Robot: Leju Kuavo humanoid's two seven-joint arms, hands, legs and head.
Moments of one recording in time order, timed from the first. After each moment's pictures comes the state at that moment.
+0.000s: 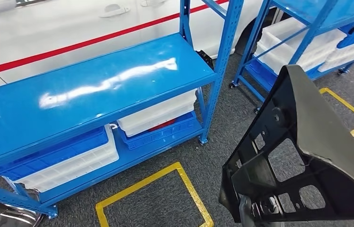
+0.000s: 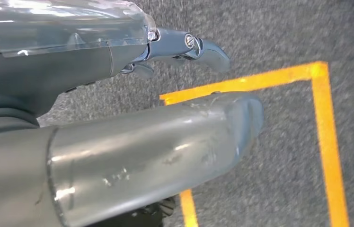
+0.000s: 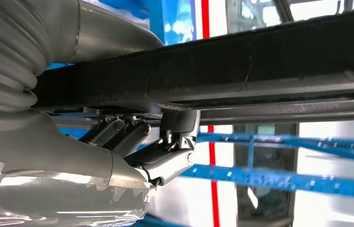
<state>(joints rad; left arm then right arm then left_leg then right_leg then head) -0.04 -0.02 -0.01 -0.18 0.37 0.26 -0.43 0.54 0.35 -0.02 -2.02 0.20 0.13 -0.69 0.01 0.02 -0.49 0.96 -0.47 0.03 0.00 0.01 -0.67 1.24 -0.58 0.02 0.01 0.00</state>
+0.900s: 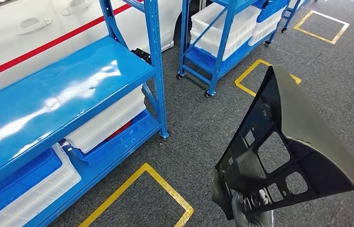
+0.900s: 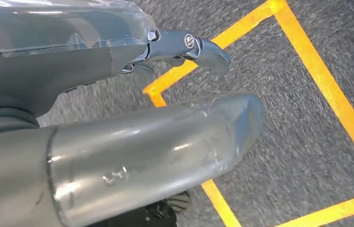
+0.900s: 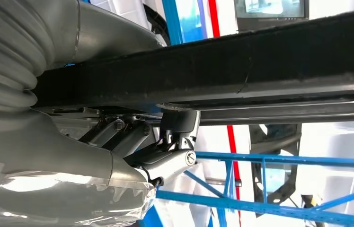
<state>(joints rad) -0.04 0.00 0.00 -0.18 0.28 0.24 -0.40 0.47 0.35 -0.03 -1.92 0.19 0.15 -0.69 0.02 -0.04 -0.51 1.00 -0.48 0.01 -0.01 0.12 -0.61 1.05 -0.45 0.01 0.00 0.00</state>
